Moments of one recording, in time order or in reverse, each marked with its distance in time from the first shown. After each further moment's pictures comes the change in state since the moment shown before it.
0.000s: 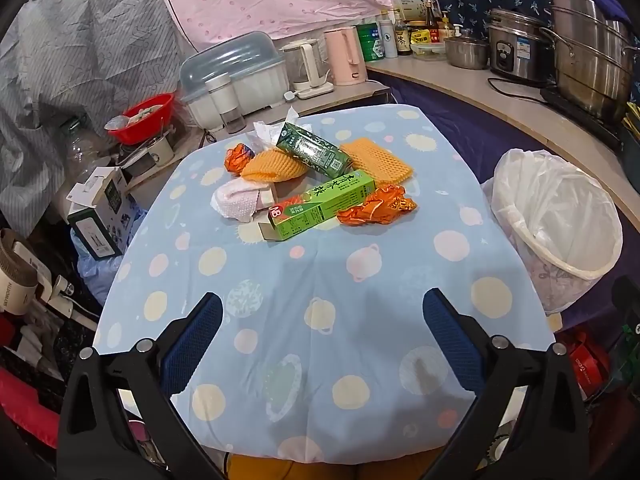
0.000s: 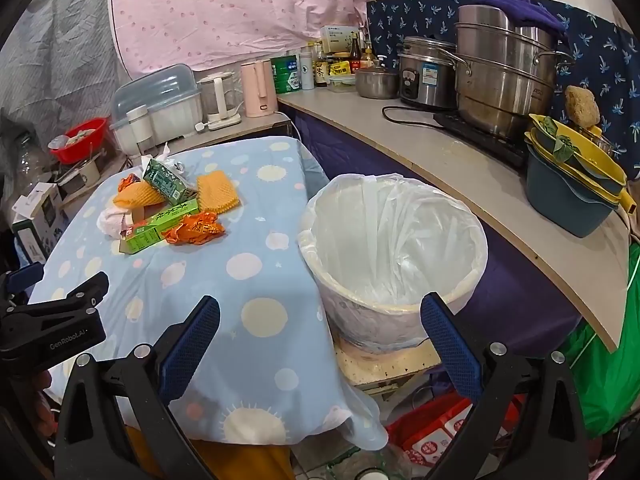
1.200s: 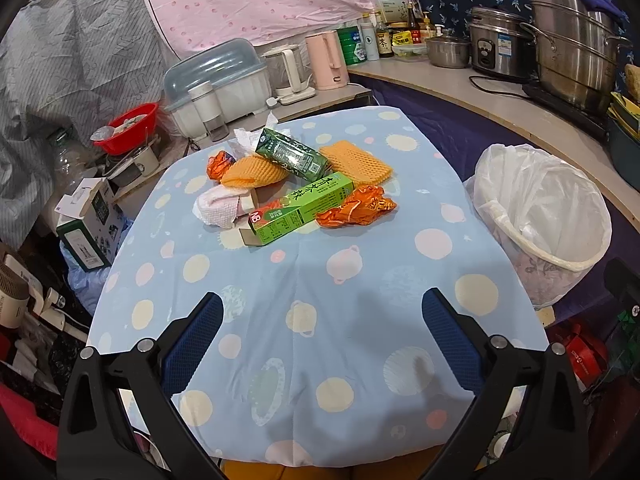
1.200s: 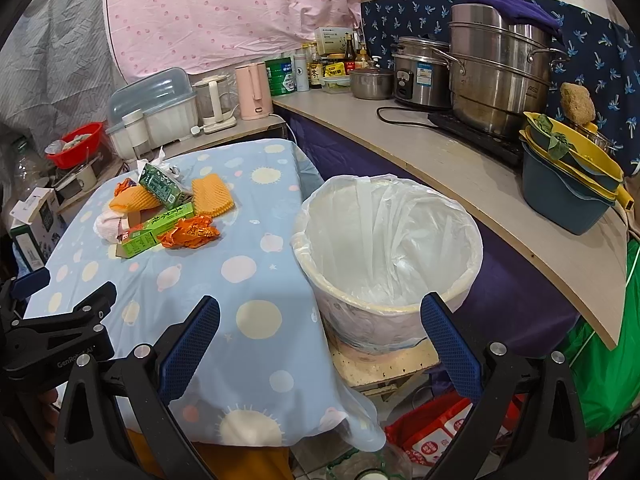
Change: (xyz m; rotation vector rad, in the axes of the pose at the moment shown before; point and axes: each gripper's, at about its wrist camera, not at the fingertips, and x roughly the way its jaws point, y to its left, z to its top) left arm 0.001 -0.016 -0.006 0.038 -0.028 -0.037; right arm 0.002 -0.012 0.003 0.019 -0.004 0.005
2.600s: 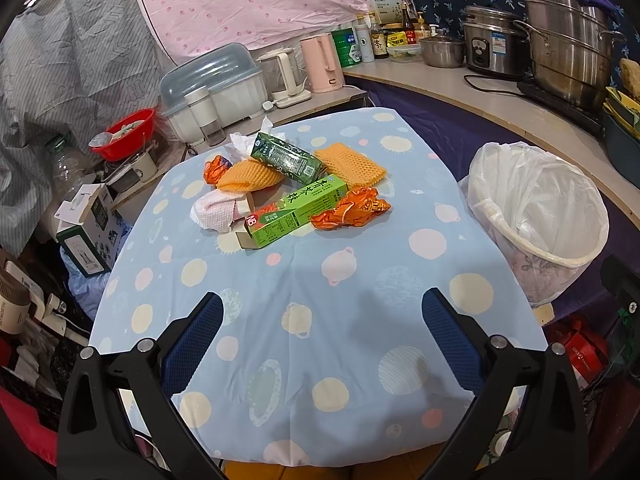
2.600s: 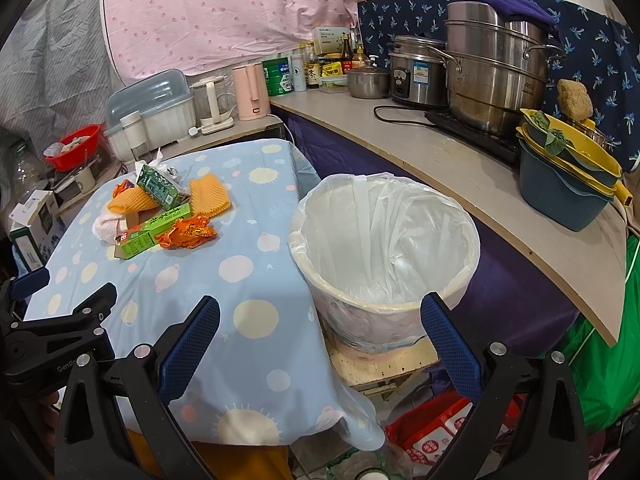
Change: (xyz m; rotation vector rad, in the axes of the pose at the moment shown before) left arm -0.004 -0.008 0.001 0.013 -0.007 -0.001; right arm -0.001 -0.005 0.001 0.002 0.000 -0.003
